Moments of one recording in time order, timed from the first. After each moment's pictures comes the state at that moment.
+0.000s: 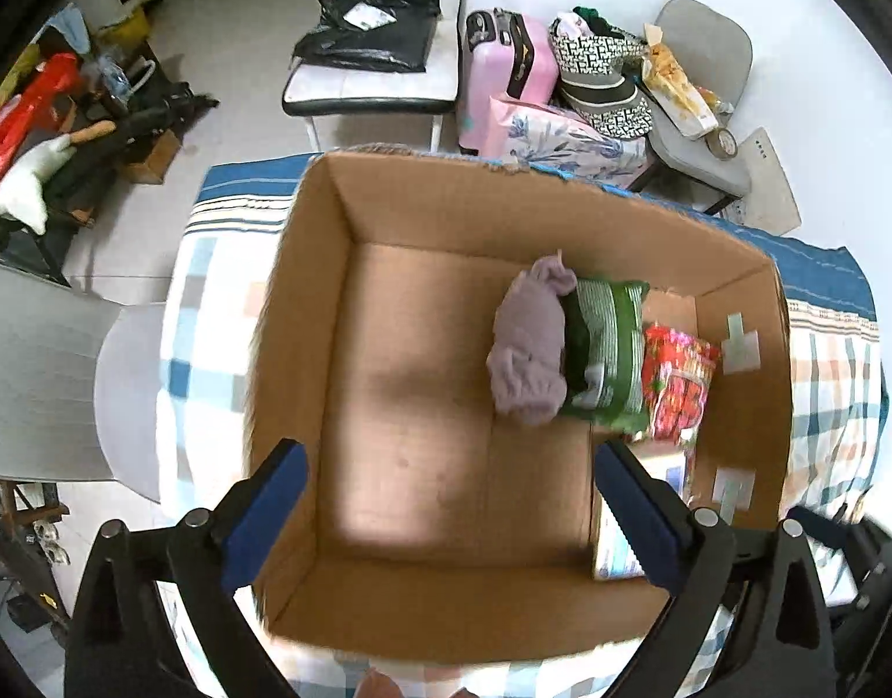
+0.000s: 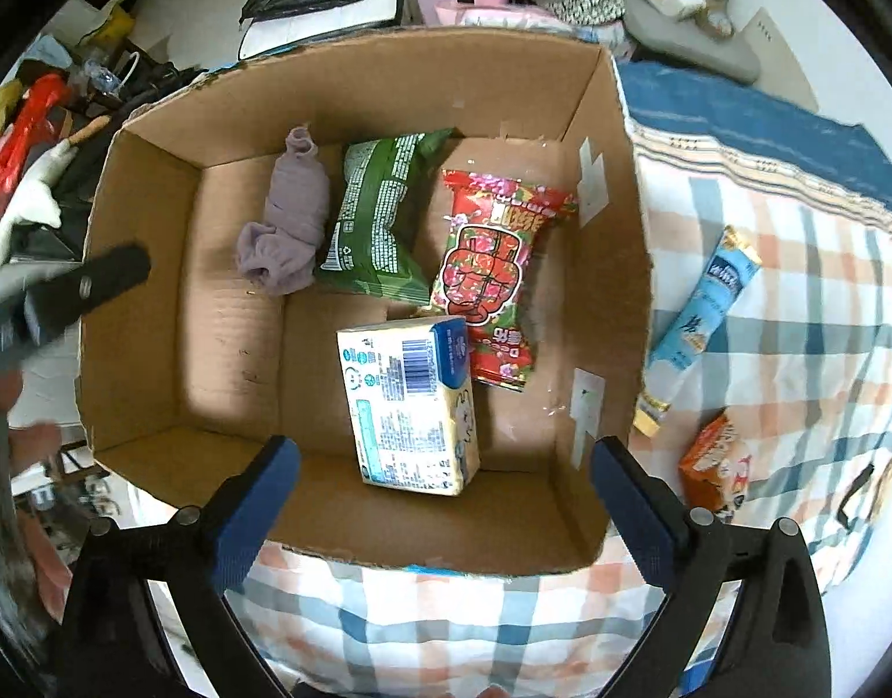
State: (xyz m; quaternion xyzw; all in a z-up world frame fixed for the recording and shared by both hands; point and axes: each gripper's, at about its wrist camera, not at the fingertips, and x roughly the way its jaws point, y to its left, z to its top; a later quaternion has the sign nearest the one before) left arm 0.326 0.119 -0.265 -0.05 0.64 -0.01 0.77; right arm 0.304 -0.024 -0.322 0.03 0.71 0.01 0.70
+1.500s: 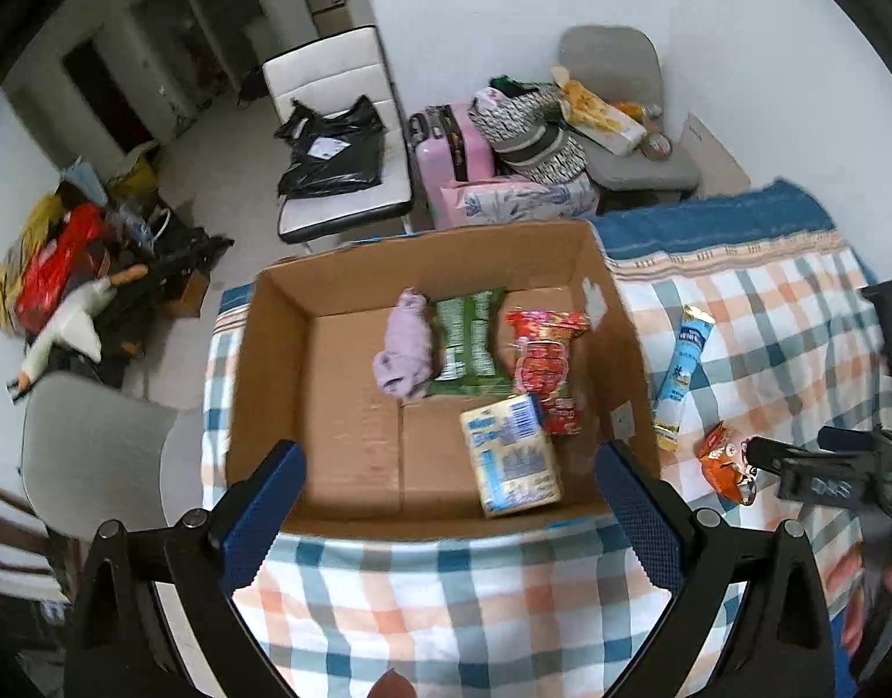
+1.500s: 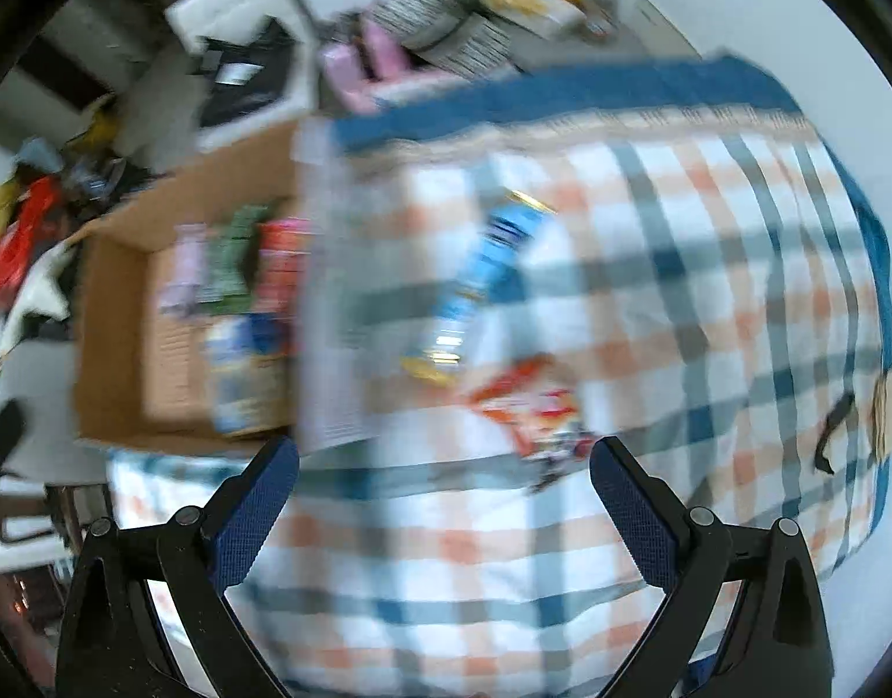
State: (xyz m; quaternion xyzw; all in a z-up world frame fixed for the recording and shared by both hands) left arm 0.230 -0.036 -0.183 0.10 0.54 -0.02 0.84; right arm 0.213 -0.221 -0.311 0.12 0.66 -0.05 0.74
